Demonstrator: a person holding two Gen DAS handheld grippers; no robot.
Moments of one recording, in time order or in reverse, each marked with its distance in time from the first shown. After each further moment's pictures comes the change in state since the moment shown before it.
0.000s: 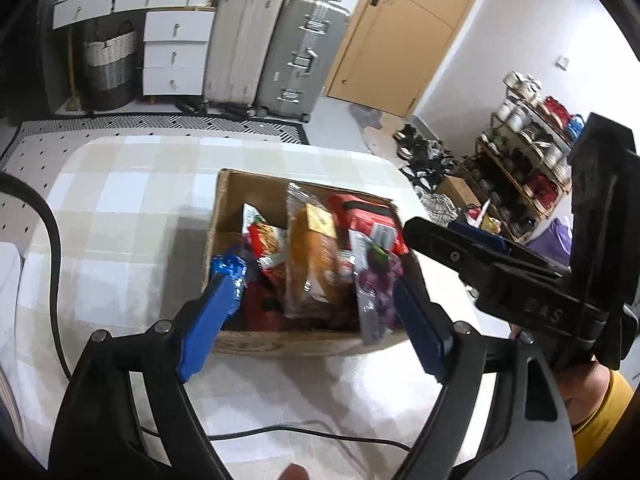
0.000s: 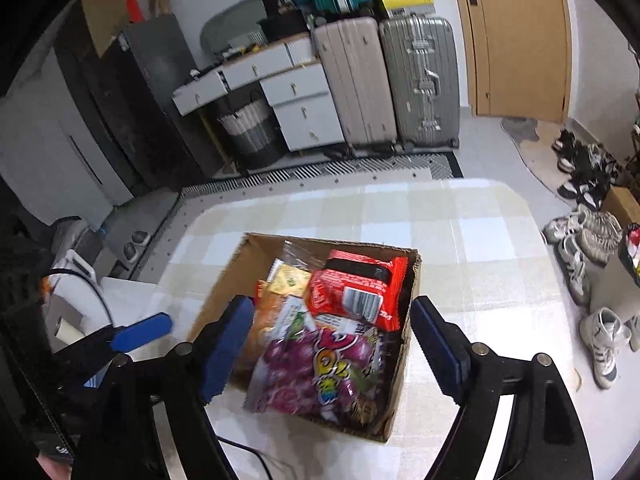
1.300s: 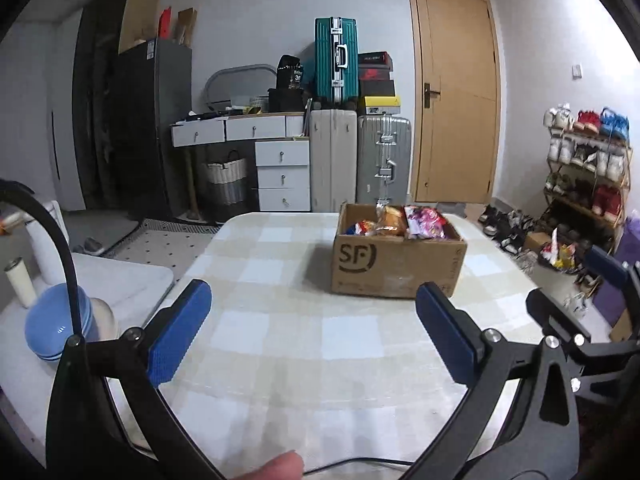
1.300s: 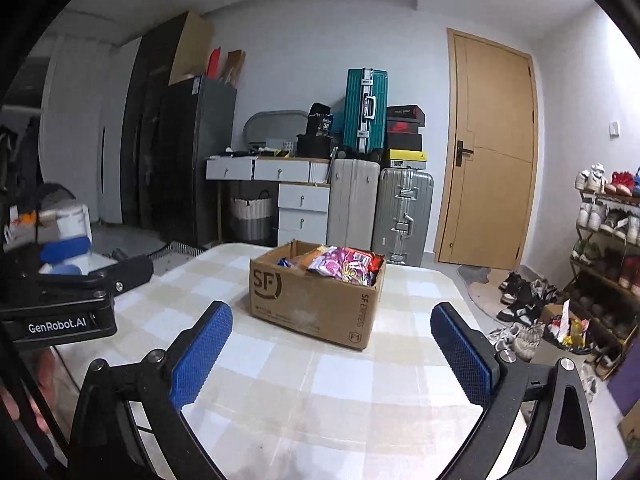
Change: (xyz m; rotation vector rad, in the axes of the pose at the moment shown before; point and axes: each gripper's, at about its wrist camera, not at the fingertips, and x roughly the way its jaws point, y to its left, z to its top) left arm -0.213 -0.037 -0.262 0.105 -0.499 0.433; right arm -0.185 0.082 -0.280 -0.305 -0.529 -0.194
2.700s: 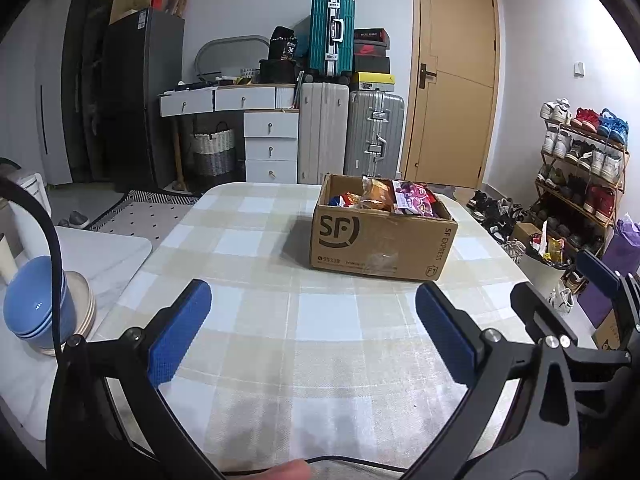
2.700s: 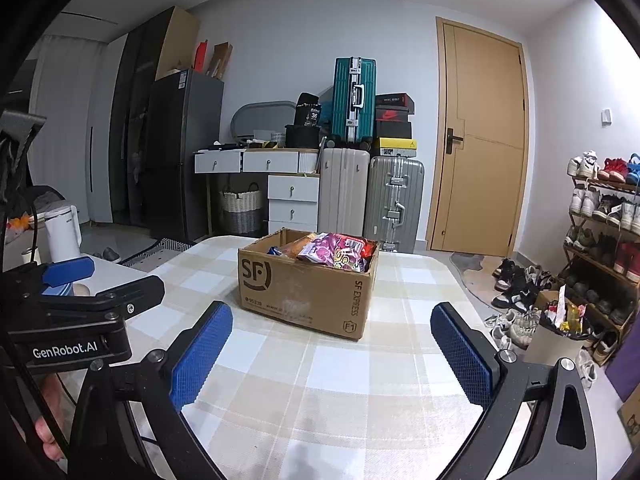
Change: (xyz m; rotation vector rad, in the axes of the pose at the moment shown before) left arm 0.045 -0.013 -0.001 -0.046 0.091 -0.067; right arm 0.028 -0.006 -0.004 0.044 0.036 -0.025
